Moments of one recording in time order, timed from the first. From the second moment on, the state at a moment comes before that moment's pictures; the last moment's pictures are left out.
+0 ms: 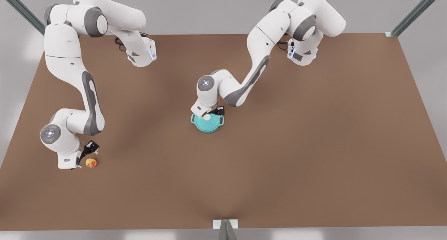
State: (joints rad) left arm -0.93 0.82 0.02 -1.32 0.03 2.17 -0.95; right arm -0.12 0.59 -0.05 -1.70 -0.12 2.35 -0.98
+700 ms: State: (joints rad) left arm -0.93 0.84 0.03 -1.29 0.07 2.19 -1.09; right arm -0.15 0.80 -0.05 -1.49 -0.13 2.23 -1.27
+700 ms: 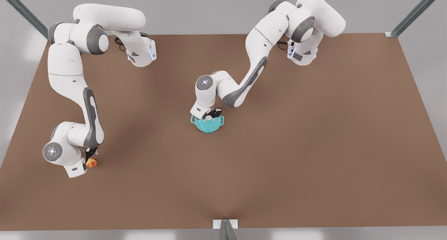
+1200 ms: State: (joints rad) left arm -0.51 0.94 0.02 -1.16 0.07 2.19 -0.94; right arm -0.18 0.82 -0.05 -1.50 -0.13 2.27 -1.34
